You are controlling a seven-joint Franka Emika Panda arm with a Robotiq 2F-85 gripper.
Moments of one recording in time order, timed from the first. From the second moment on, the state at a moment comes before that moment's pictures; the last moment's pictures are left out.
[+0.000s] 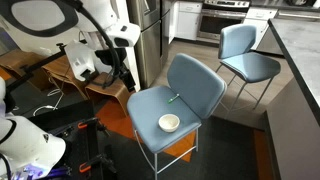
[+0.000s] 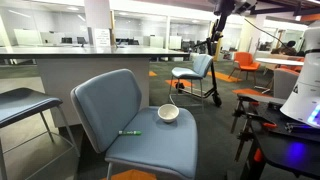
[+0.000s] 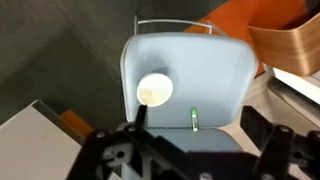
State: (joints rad) arm 0.01 -0.57 -0.13 -2.63 0.02 2.21 -0.28
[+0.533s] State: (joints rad) arm 0.01 -0.57 -0.13 -2.63 0.02 2.21 -0.28
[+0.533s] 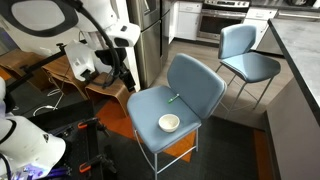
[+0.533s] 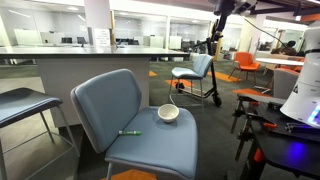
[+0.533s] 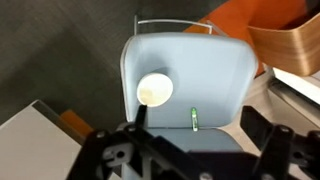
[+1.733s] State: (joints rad) arm 0.08 0.49 0.08 -1.98 0.13 2.59 -0.36
